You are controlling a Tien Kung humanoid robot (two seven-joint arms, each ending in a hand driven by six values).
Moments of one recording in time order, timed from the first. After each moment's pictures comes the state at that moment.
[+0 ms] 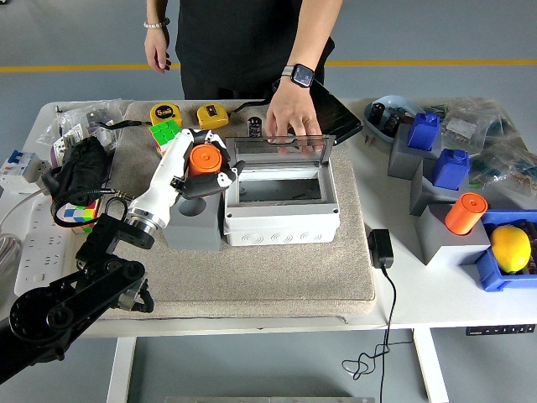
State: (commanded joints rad) left arm -0.51 0.31 -0.63 -1.35 1.15 0.51 -0.15; right arm 0.07 -0.23 0.43 0.38 -0.61 -0.11 -0.07
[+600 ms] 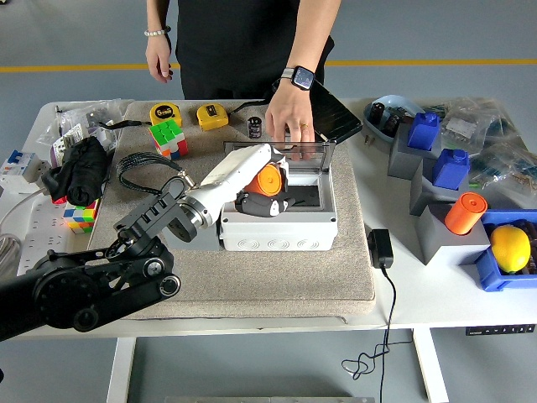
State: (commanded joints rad) left arm -0.77 0.28 -0.35 -1.40 1.53 0.43 0.22; right arm 0.07 -0.23 0.42 0.38 -0.60 -0.11 -0.07
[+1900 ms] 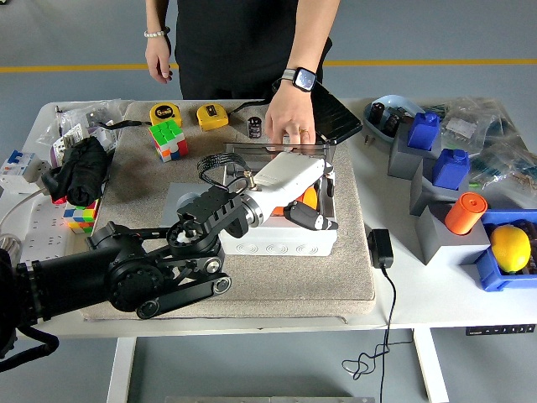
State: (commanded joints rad) left arm -0.92 0.09 -0.19 -1.14 1.65 0.38 0.26; right arm 0.07 -0.23 0.41 0.40 -0.61 -0.12 -0.07
